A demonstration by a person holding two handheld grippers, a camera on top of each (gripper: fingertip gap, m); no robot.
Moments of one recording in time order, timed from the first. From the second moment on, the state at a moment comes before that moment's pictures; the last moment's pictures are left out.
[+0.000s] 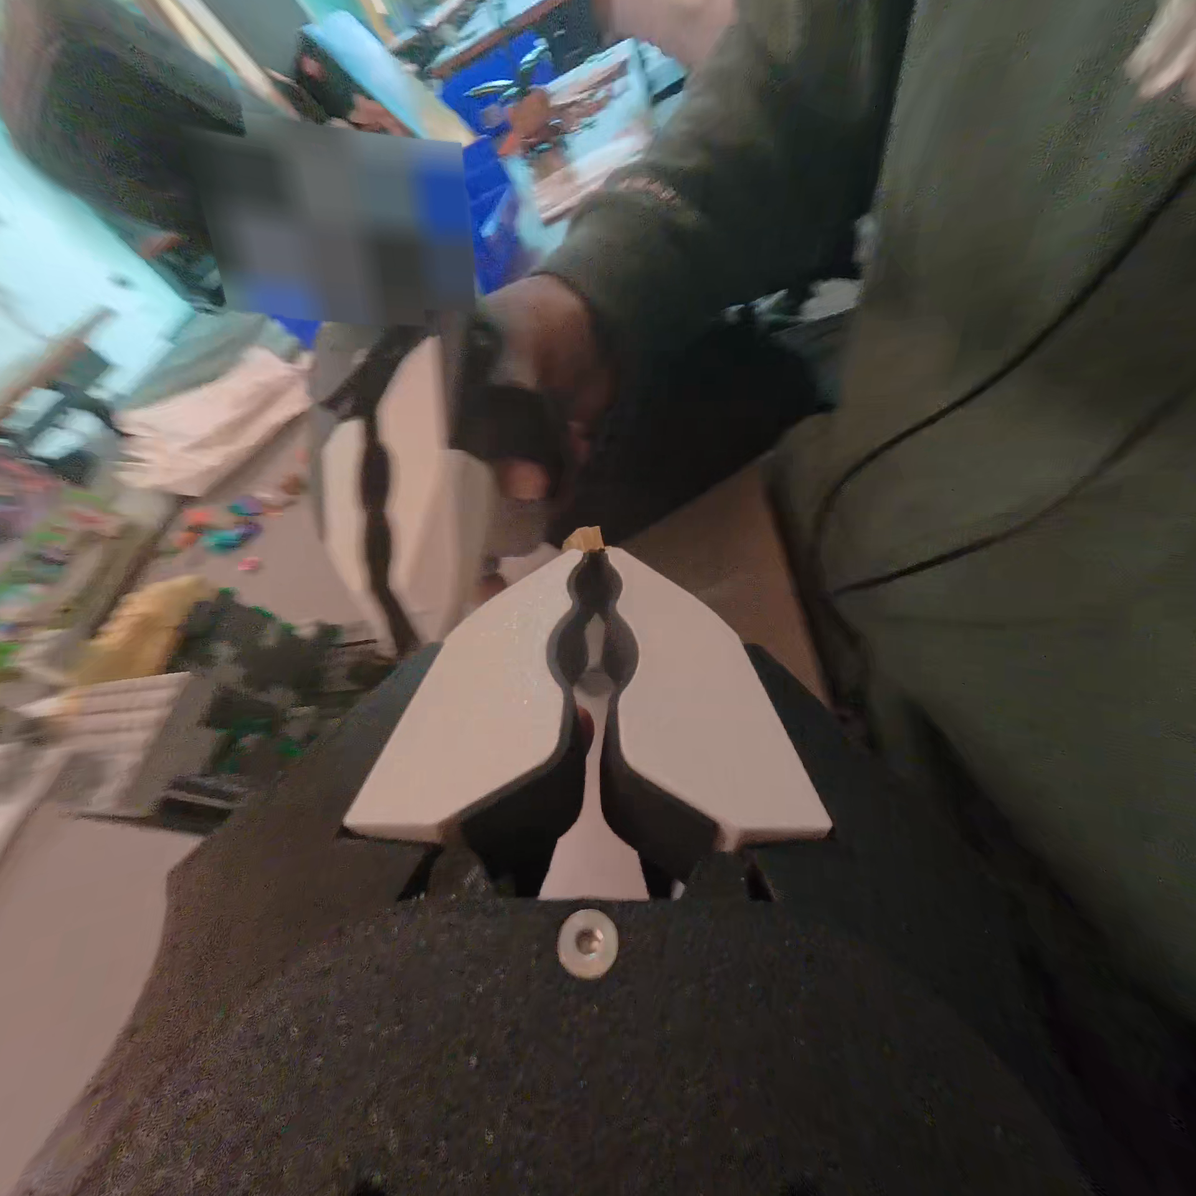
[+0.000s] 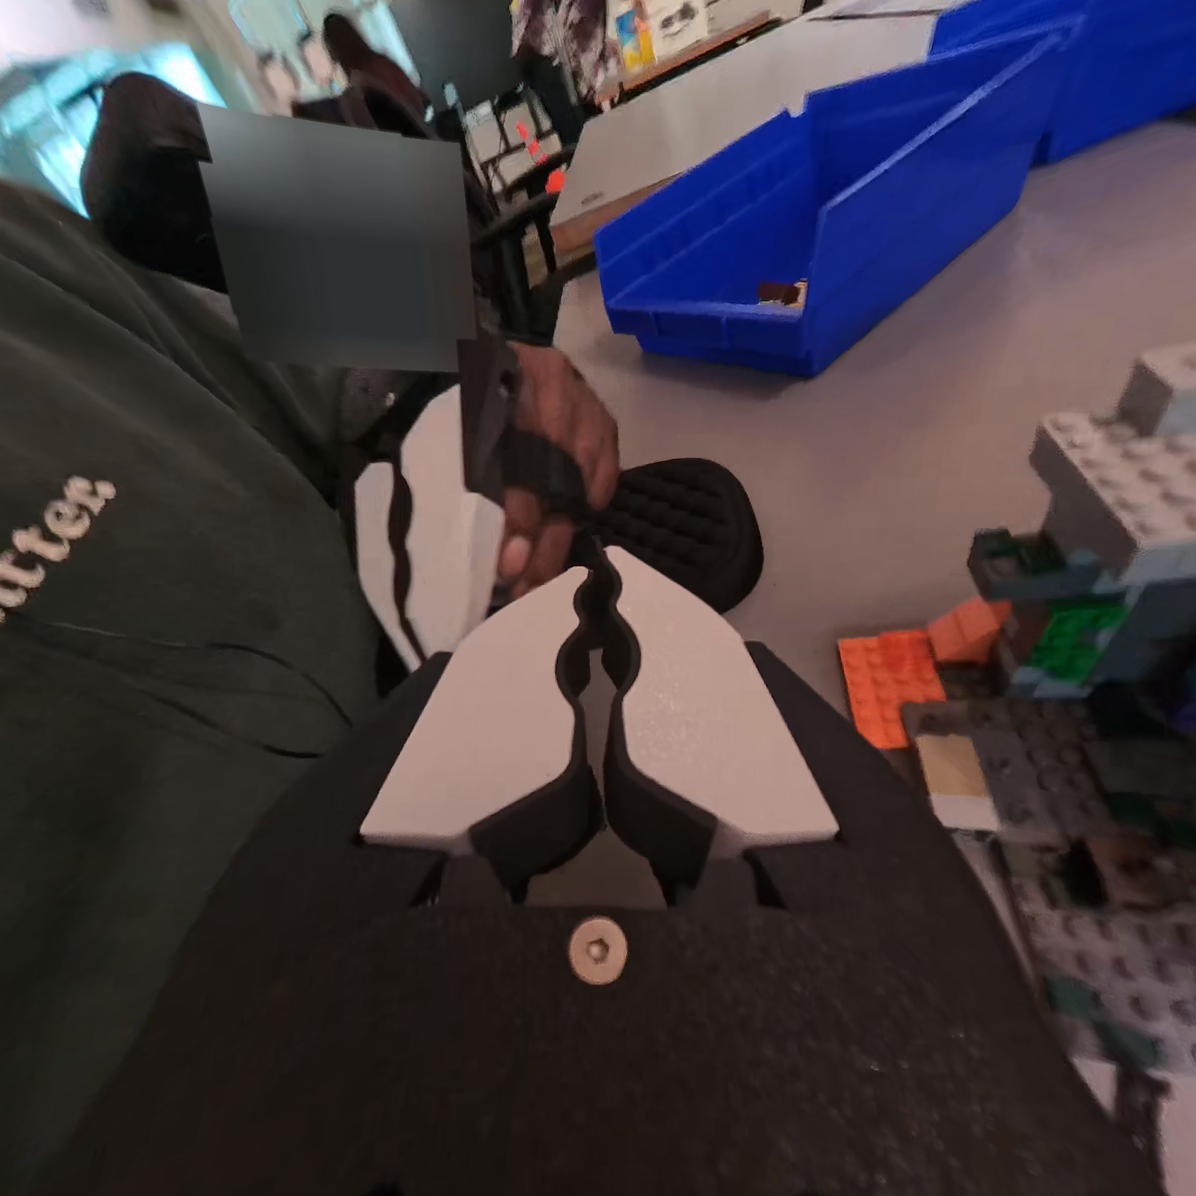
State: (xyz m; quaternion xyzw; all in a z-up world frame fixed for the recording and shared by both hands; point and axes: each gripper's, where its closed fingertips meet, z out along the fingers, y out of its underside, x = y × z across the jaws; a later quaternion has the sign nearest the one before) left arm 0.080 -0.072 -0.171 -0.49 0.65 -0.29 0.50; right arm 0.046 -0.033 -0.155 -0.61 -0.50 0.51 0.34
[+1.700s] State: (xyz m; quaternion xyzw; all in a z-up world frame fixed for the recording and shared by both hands) left arm 0.062 -0.037 -0.139 -0.53 0.57 -0.18 0.60; right arm 0.057 -0.034 -0.150 -0.53 -0.69 0.19 0.45
